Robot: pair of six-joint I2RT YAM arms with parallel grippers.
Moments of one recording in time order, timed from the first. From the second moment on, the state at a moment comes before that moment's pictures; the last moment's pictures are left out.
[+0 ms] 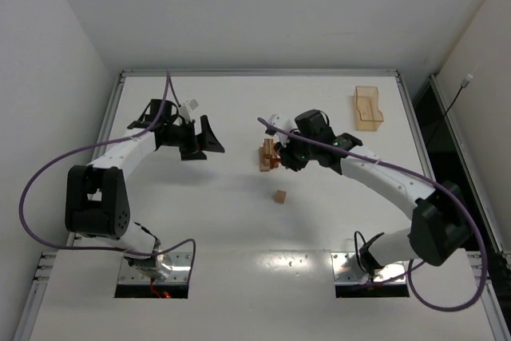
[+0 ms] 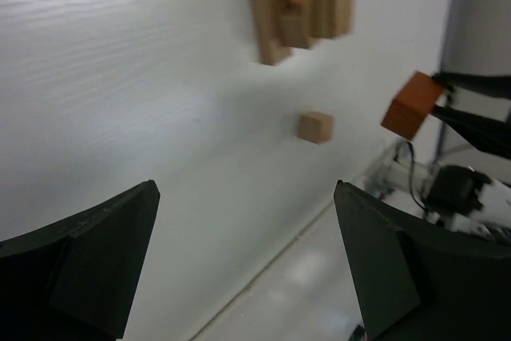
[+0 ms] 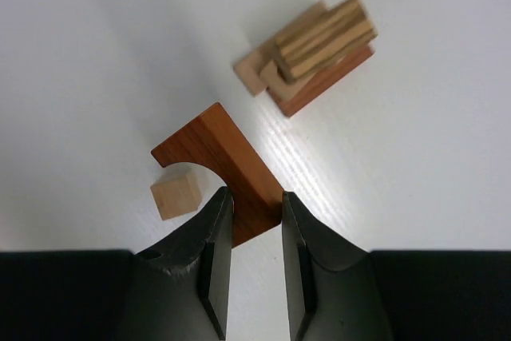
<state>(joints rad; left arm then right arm) -0.07 1.55 1.04 -0.49 0.64 -0.33 0.59 1.45 0.98 -0.41 -0.21 -0.34</state>
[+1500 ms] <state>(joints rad) -0.34 1.49 1.16 -0.62 1.11 -0.06 0.92 1.27 0.91 -0.14 -0.05 -0.66</state>
